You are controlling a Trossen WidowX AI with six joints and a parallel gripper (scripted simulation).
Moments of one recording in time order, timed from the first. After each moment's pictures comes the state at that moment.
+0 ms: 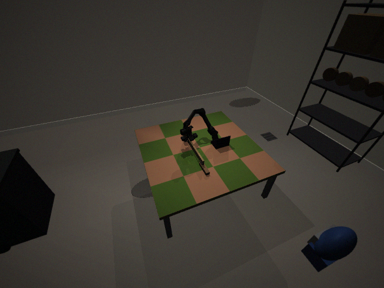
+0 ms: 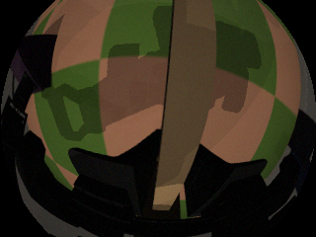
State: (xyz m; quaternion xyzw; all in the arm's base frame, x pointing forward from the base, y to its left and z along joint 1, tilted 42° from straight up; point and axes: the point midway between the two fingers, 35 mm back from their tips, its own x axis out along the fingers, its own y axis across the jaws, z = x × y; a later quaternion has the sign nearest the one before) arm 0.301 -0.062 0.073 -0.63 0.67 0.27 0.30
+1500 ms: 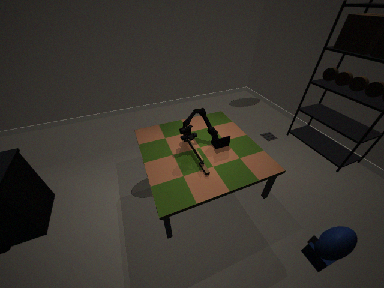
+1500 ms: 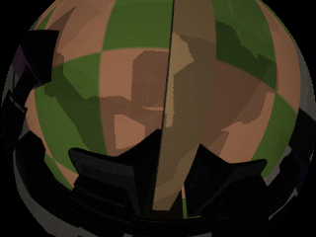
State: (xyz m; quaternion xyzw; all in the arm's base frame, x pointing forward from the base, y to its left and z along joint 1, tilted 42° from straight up) arm 0.301 -0.070 0.082 -0.62 0.67 0.27 0.30
